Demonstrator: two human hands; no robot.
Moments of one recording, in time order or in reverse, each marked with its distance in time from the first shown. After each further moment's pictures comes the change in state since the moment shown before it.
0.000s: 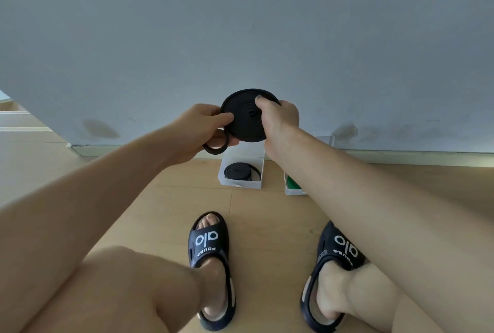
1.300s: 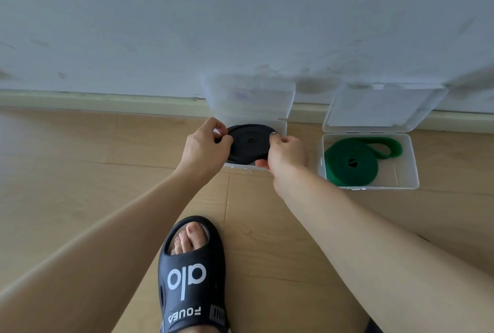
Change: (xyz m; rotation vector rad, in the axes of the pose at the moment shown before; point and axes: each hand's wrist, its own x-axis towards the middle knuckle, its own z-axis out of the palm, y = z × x) left_hand 0.240 -0.266 0.052 0.306 0.218 -0.231; right_hand 0.222 0.235 0.027 -0.305 0.106 0.385
